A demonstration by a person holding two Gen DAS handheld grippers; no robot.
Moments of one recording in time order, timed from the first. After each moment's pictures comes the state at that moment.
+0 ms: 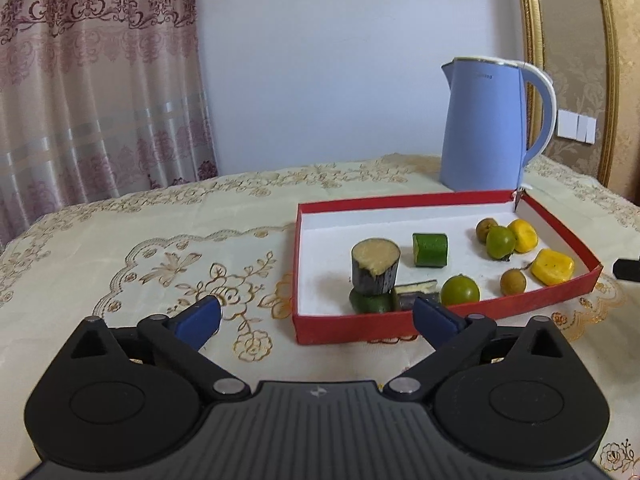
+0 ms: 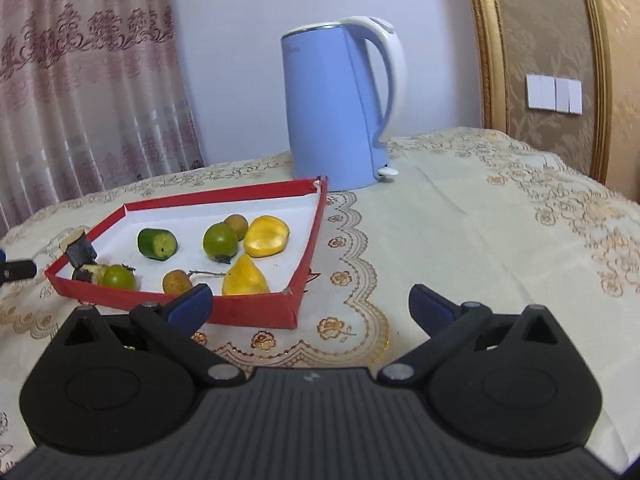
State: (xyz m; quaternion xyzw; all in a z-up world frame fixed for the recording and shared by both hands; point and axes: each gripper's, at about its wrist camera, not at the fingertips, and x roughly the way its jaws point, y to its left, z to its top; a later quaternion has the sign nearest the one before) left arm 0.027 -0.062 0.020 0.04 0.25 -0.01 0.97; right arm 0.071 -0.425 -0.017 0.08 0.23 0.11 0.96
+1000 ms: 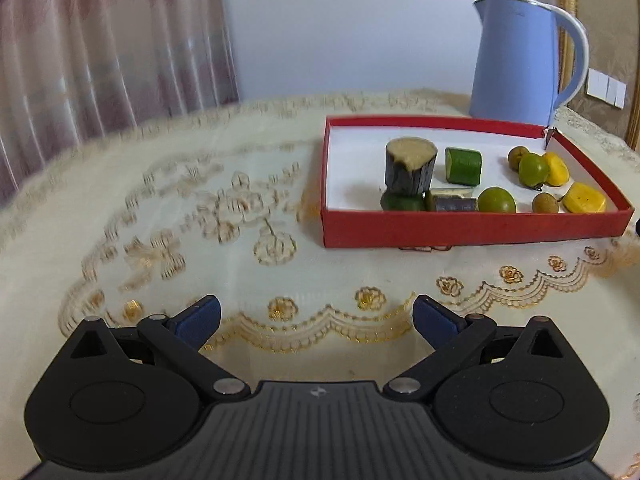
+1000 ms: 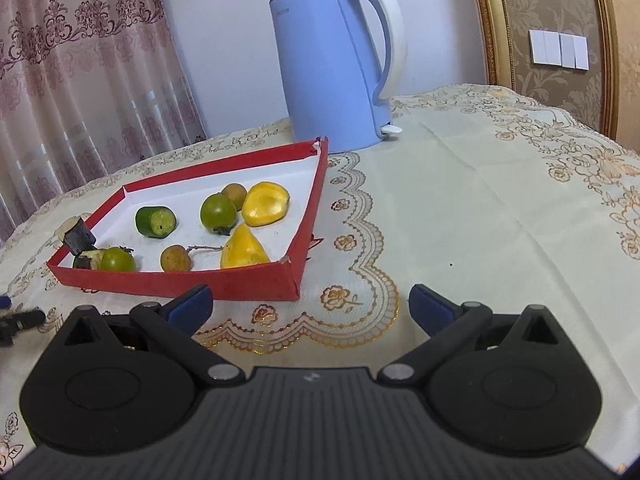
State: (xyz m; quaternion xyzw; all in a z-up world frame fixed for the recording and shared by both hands) left arm 0.022 -0.050 -0.014 0.02 0.34 0.02 0.94; right arm 0.085 -0.425 -0.030 0.10 0.29 0.12 0.94
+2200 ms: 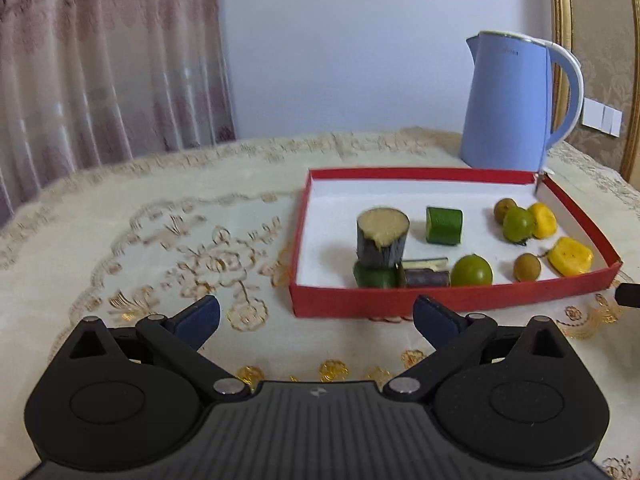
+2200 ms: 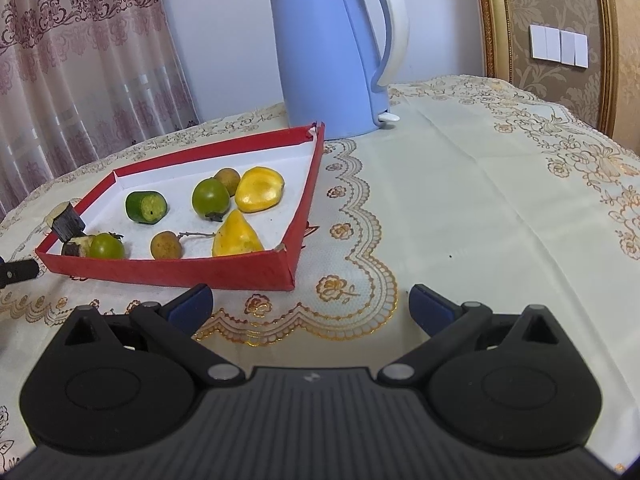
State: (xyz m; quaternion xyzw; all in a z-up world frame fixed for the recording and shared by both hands) left arm 0.036 -0.073 0.009 0.03 0.29 0.03 0.96; right arm 0.090 -0.422 -0.033 0.08 0.31 0.11 0.94
